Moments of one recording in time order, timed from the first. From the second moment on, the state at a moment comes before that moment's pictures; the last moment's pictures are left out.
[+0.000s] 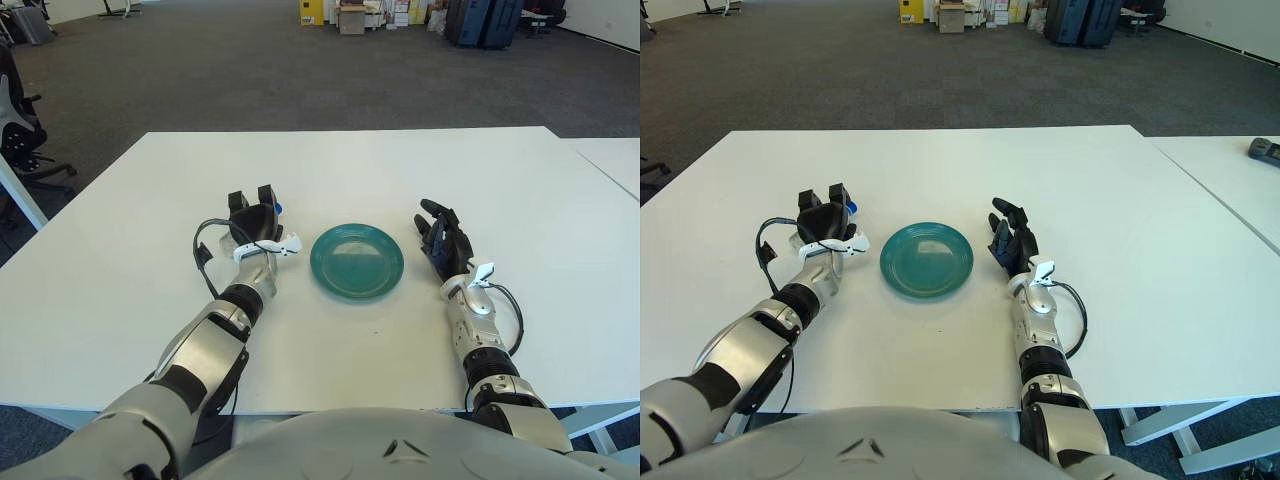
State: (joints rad) left arm -0.55 0.12 -0.43 1.06 0.69 0.13 0.73; right arm -0.21 -0.01 -0.17 0.74 0.15 -0.44 0.19
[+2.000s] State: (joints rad) left arm -0.31 0.32 -0.39 0.18 0.82 -0.20 0.47; right arm -0.22 0.00 -0.17 0.78 0.15 -0.46 0.22
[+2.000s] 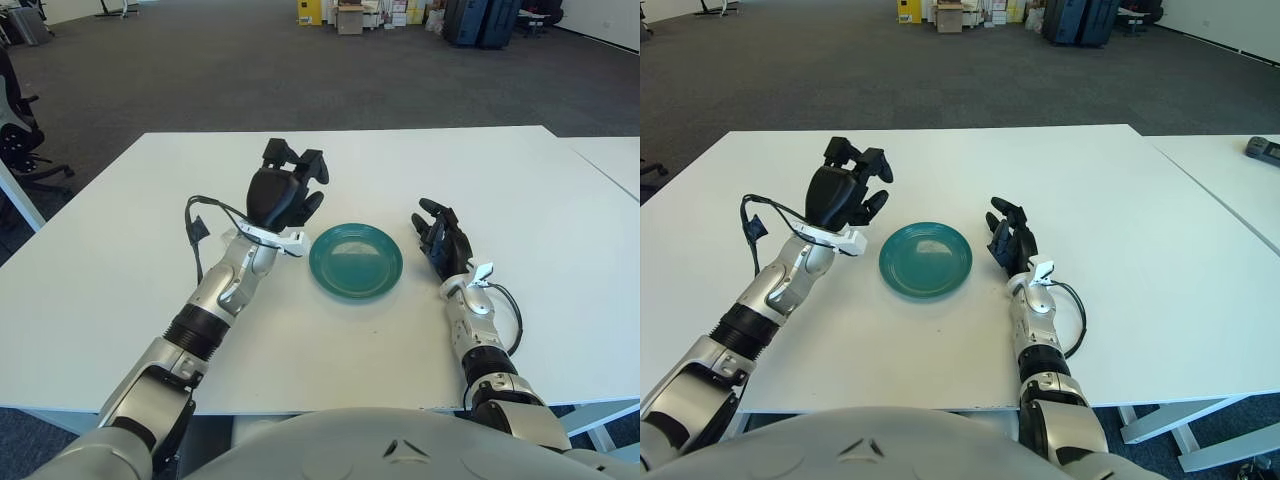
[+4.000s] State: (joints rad) left arm -0.28 0.30 -0.44 0.25 1.06 0.50 0.02; right arm -0.22 -0.01 -0.17 0.79 0.15 -0.47 0.29
